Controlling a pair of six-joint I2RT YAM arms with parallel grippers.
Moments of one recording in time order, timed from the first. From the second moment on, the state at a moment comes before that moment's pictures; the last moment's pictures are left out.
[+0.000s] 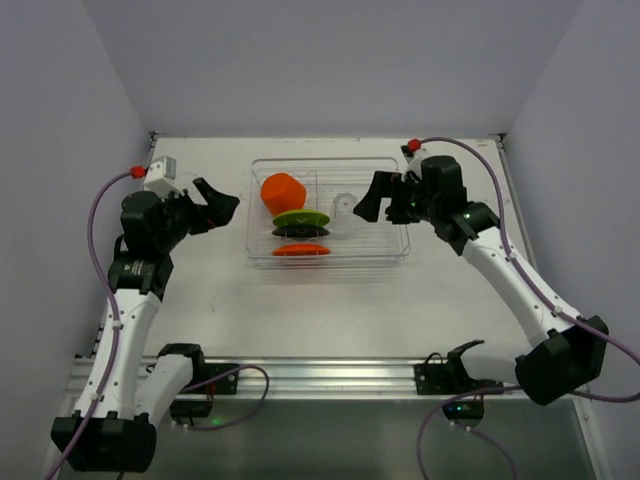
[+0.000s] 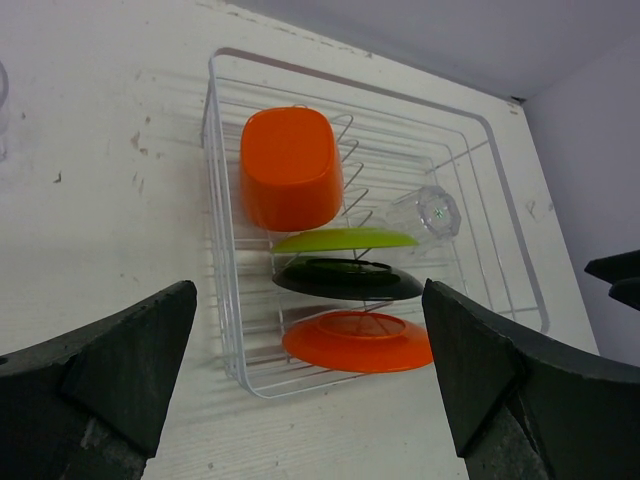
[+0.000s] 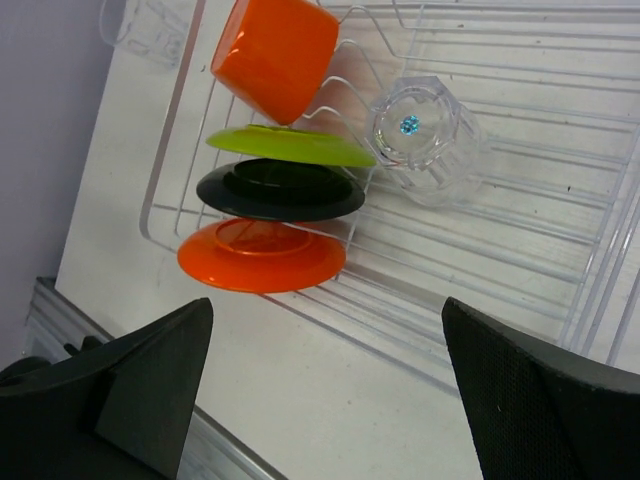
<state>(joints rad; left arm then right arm) -0.01 0.87 0.88 -0.31 0.31 -0.48 0.39 1.23 1.15 -0.46 -0.29 0.46</state>
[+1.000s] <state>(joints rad) -0.01 0.79 0.82 -0.29 0.28 -0.48 0.60 1.92 1.82 -0.91 0.18 0.41</state>
